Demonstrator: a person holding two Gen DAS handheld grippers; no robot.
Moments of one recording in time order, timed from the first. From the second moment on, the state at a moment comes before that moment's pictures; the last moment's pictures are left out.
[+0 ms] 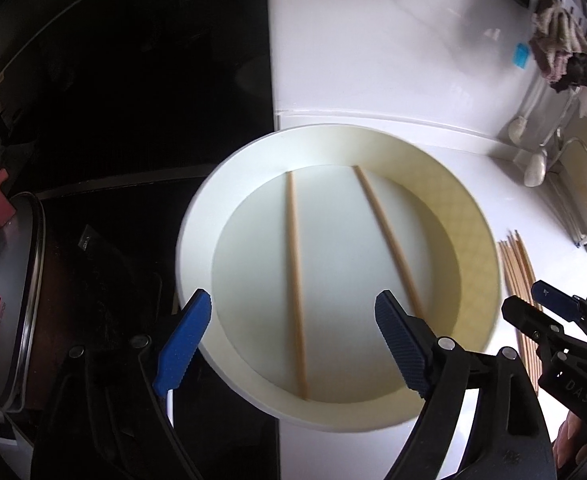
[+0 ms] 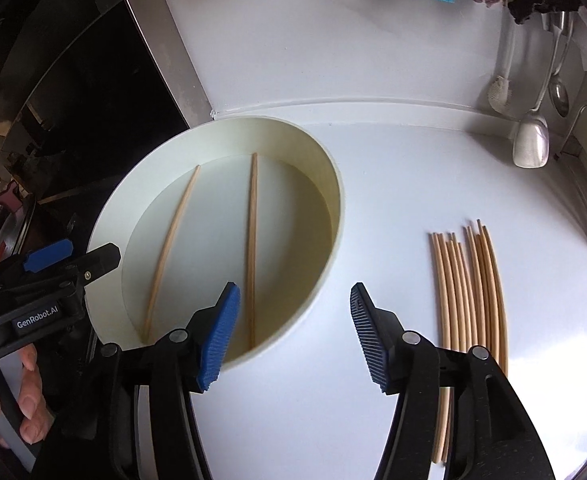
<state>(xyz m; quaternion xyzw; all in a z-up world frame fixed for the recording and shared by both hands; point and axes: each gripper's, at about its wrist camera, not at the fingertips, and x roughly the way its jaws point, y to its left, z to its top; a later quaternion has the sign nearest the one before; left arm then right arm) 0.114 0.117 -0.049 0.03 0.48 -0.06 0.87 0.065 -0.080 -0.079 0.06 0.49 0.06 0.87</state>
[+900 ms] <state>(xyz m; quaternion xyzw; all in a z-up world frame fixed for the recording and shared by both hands) 0.065 -0.003 -0.024 0.05 0.48 -0.10 0.87 0.011 -0.229 -0.063 0.11 0.47 0.00 0.87</state>
